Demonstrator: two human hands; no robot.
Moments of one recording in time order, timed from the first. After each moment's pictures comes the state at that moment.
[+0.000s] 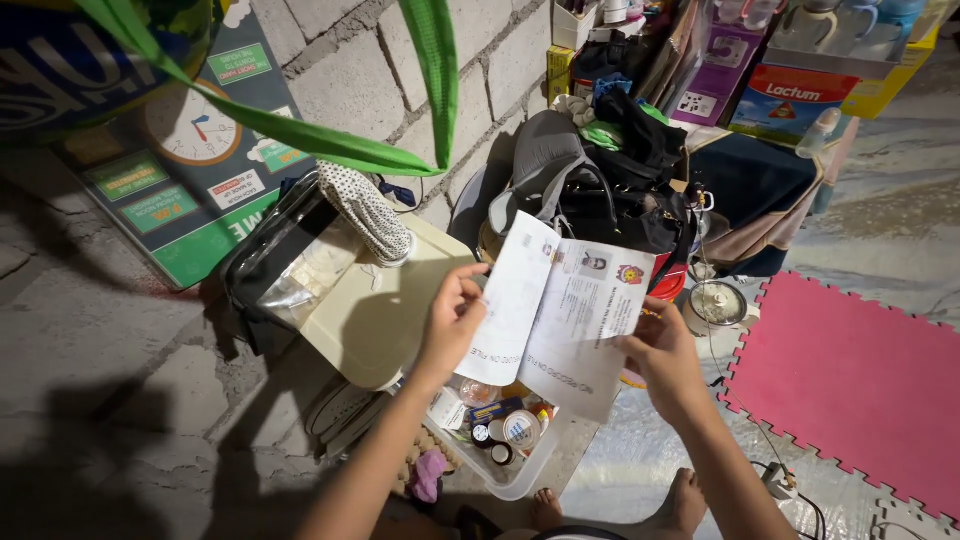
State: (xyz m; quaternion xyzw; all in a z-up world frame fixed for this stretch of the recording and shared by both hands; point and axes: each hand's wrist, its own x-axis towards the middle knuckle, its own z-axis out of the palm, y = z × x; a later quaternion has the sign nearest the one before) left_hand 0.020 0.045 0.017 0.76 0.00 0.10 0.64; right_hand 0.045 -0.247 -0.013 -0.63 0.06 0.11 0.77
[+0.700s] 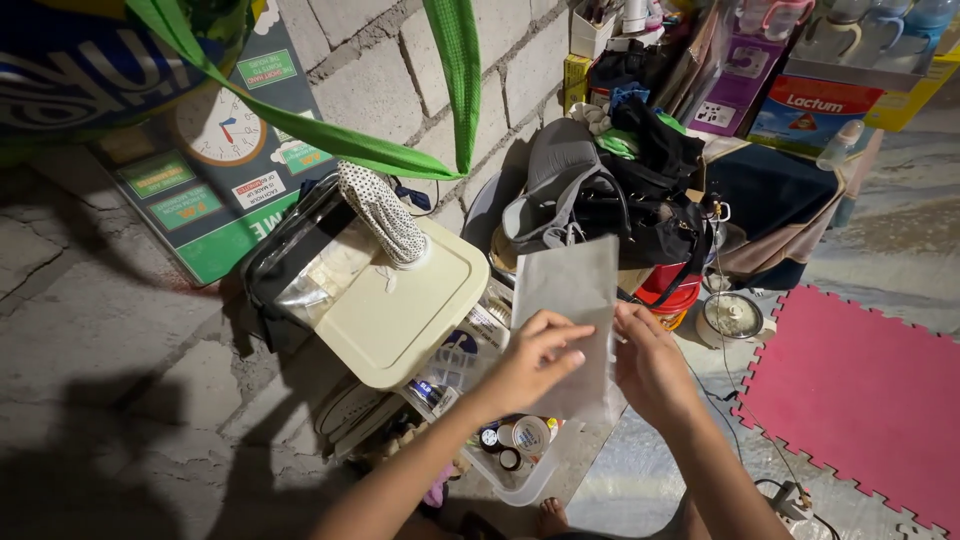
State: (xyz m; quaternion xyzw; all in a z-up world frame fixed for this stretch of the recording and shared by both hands) left_hand -0.007 -0.018 0.024 0.81 -0.22 0.04 0.54; right_hand 0.042 -0.218 0.005 -0.43 0.05 0.21 0.88
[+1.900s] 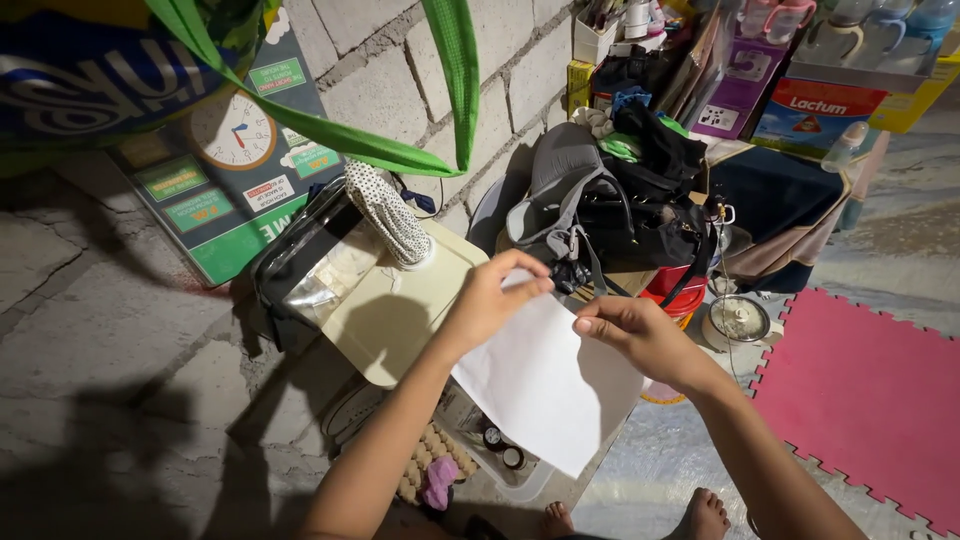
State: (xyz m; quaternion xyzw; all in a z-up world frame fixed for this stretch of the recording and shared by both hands) left_hand 0.039 0.025 0.078 0.82 -0.17 0.10 0.53; right_hand 0.057 -0.225 0.070 -0.74 -0.22 0.25 0.59
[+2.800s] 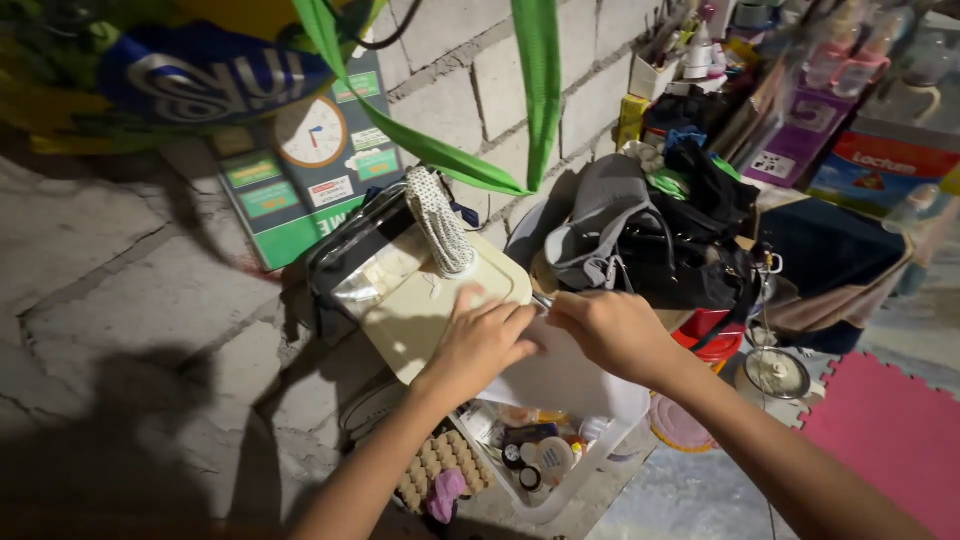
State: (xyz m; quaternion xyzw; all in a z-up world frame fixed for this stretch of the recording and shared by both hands) left_hand -0.031 0.049 0.122 0.93 -0.21 0.30 0.03; right_hand 0.058 -0.149 0.132 -0.87 -0.43 -0.03 0.22
